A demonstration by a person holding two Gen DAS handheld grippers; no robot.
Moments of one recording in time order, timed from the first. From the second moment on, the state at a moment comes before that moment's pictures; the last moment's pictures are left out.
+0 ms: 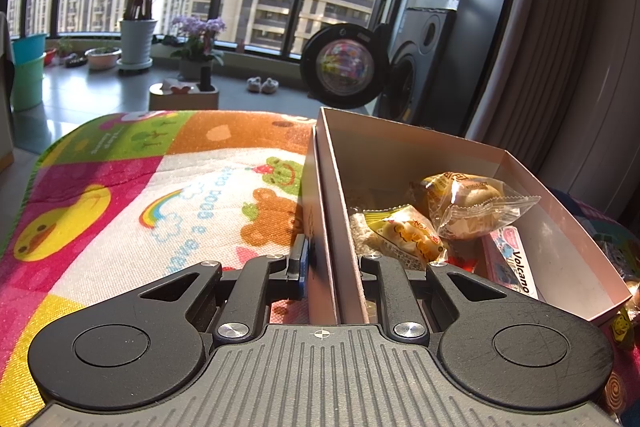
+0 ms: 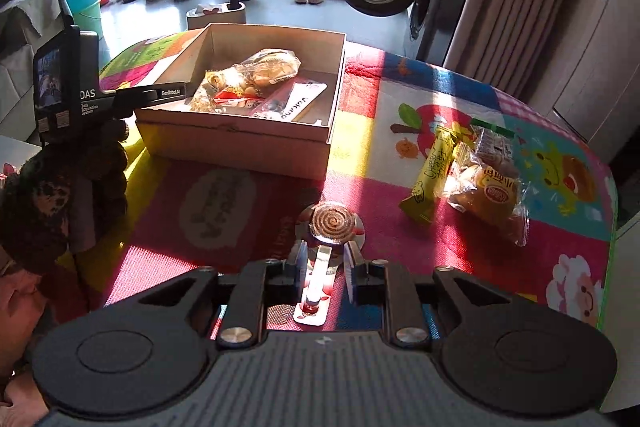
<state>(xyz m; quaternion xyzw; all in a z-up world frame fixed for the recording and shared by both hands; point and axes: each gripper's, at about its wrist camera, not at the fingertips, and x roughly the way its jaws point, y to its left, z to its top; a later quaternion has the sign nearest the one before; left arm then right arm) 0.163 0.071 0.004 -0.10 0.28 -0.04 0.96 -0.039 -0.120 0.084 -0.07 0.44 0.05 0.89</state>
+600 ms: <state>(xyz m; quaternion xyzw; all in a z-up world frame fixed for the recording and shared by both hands) 0.163 0.071 0.004 -0.10 0.28 -0.04 0.96 -0.012 -0.101 0.032 -0.05 0.46 0.08 0.88</state>
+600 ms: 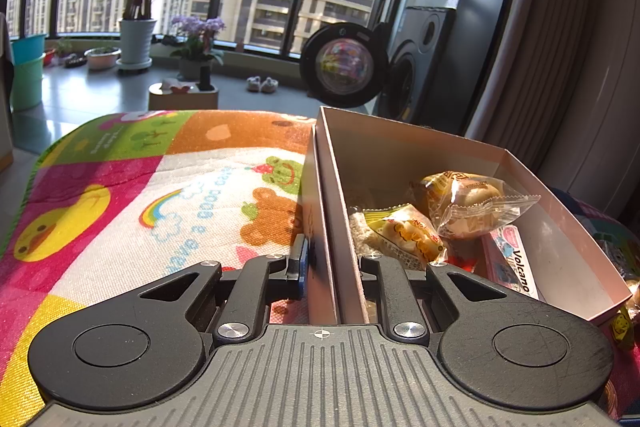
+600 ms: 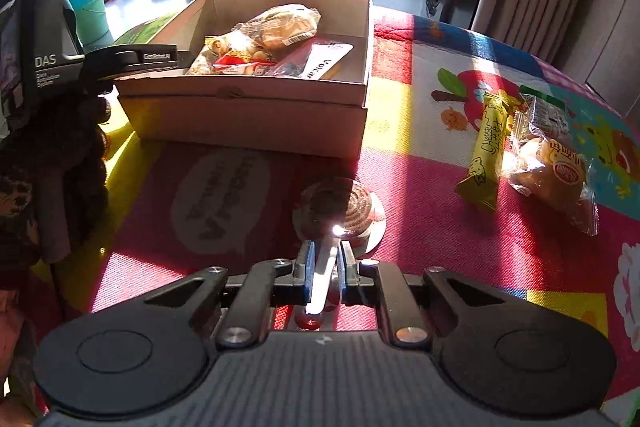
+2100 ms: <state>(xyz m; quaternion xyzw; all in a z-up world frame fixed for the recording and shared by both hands) 0.165 0.071 0.002 -0.11 0.28 -0.04 0.95 0.037 -0.041 0.153 -0.04 0.24 0.10 0.96</state>
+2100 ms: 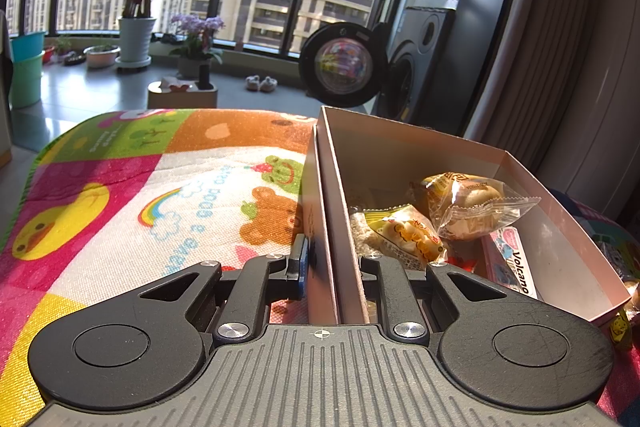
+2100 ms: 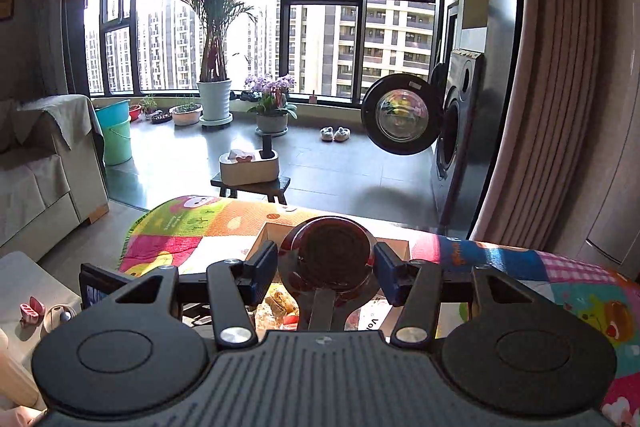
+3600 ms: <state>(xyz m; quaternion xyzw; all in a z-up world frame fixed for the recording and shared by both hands) 0.165 0.071 0.002 -0.11 0.28 -0.04 0.95 -0.028 -0.247 0.004 0.08 0.33 -0.18 0.92</state>
